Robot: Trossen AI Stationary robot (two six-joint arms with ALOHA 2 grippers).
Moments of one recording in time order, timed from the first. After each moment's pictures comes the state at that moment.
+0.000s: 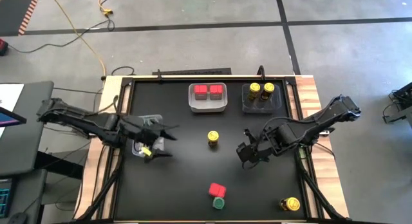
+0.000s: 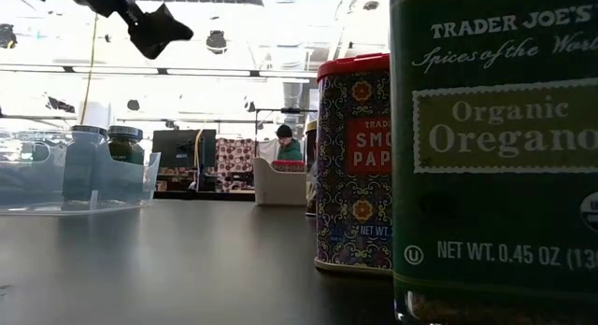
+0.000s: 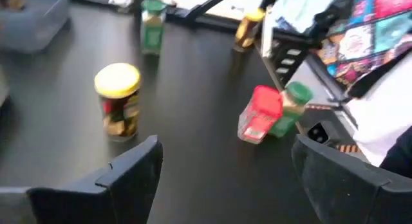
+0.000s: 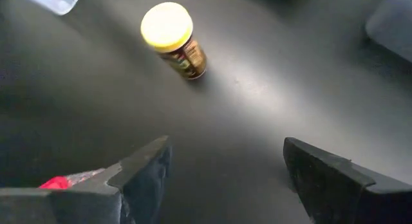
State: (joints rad) left arm -0.21 0.84 0.64 -0.14 0.03 -0.26; right arm 0.42 1.43 1.29 -1.07 0.44 1.28
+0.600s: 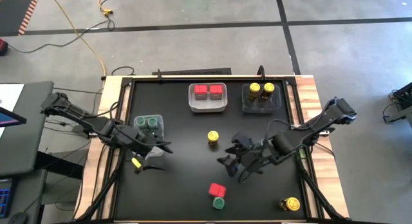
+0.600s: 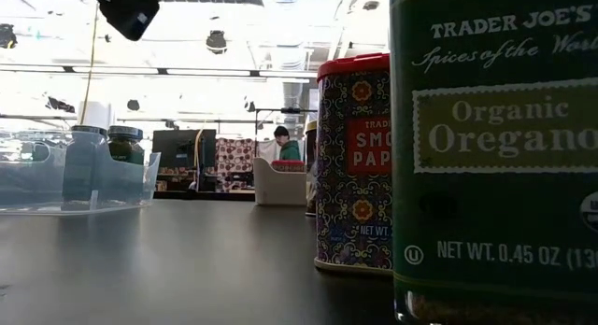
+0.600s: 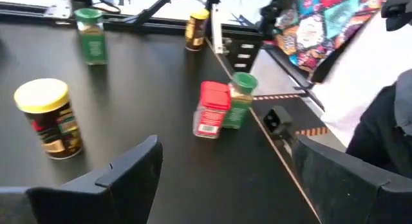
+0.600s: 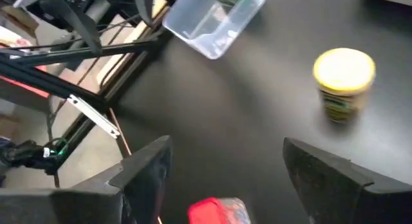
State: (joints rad) left arm -0.41 0.82 0.60 -0.07 -0.01 -0.23; right arm 0.50 1.50 1.33 -0.56 0.51 1.15
